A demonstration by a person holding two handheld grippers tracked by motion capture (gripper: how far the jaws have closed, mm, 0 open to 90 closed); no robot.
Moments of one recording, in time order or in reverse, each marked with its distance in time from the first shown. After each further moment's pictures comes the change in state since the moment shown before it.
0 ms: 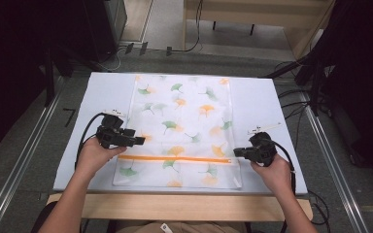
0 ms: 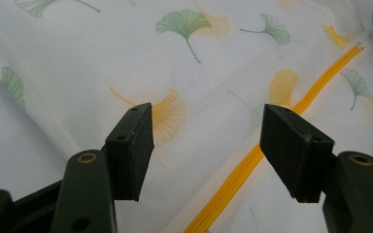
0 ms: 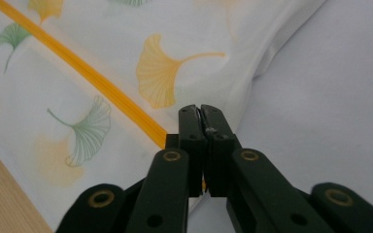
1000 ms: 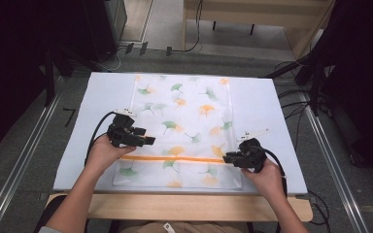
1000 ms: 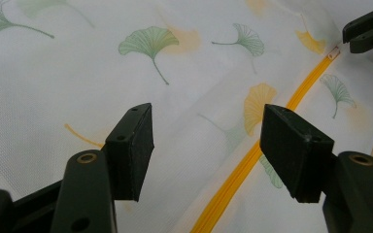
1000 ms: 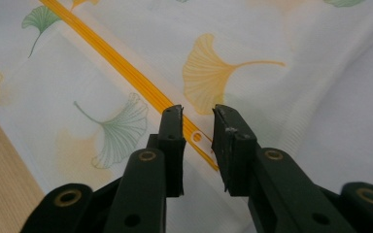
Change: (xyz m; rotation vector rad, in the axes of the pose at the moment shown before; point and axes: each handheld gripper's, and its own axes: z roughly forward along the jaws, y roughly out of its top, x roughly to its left) left arm -0.015 0.013 0.017 -0.006 -0.051 0.058; right arm 0.026 -0.004 0.012 -0.023 0.016 -0.102
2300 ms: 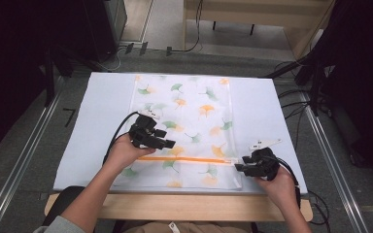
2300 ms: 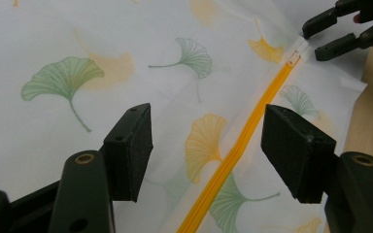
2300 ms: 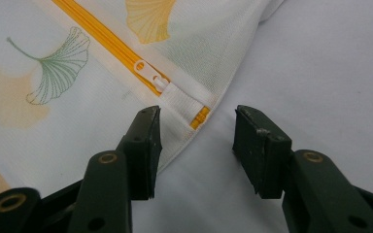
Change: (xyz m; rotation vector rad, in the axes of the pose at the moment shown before) left arm -0.036 0.025 0.041 0.023 -0.100 0.068; right arm -0.016 -0.037 -0.011 0.018 -0.113 -0.026
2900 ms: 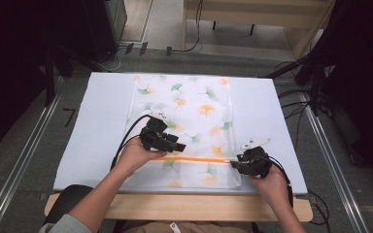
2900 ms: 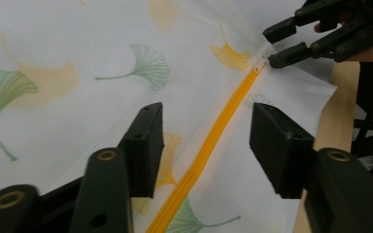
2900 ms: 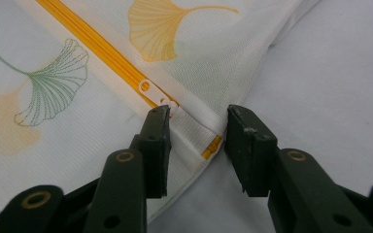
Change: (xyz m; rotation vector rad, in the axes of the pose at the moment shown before) left arm -0.022 0.008 0.018 0.014 -0.072 0.017; right arm 0.015 0.013 0.012 0.003 -0.068 -0.046
